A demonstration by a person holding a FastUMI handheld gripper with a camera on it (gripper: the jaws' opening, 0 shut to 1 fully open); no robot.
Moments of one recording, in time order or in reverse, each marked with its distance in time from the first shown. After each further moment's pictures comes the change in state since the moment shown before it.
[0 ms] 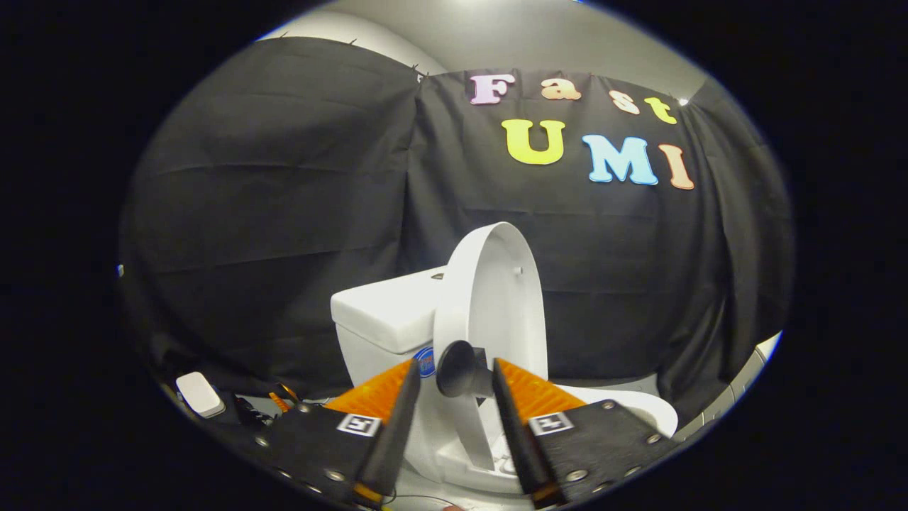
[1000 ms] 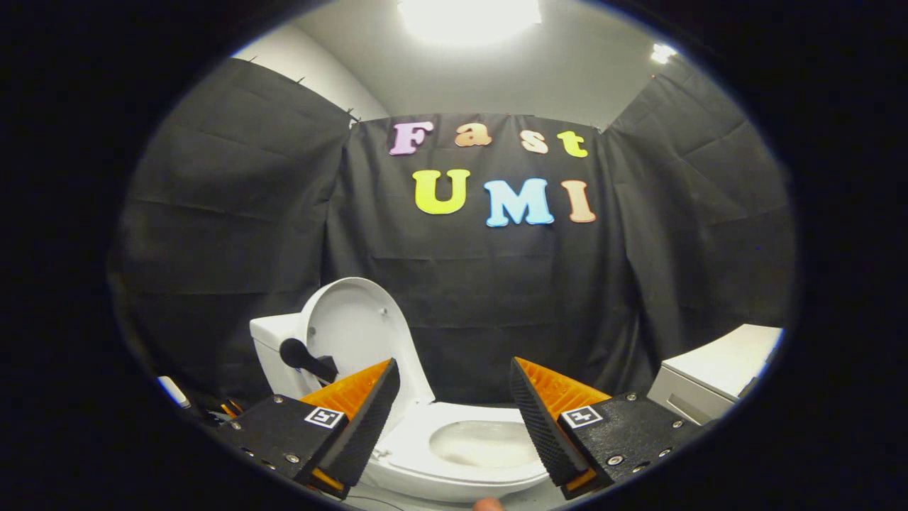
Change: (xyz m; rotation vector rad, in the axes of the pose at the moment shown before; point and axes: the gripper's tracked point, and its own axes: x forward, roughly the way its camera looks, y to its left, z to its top) arm -0.132 -0.193 0.013 0.078 -0.153 -0.316
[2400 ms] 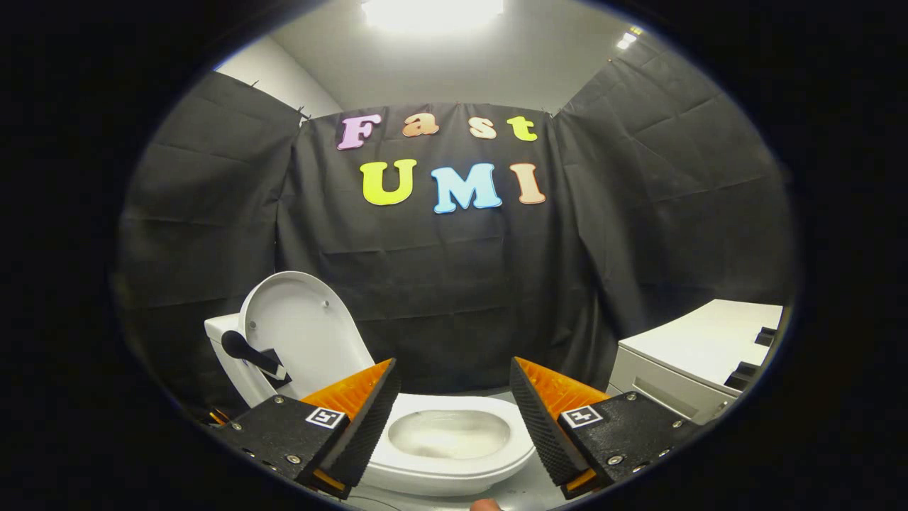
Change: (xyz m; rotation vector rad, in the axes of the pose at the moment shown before) arm -0.005 -0.062 -0.018 0.041 0.034 -0.107
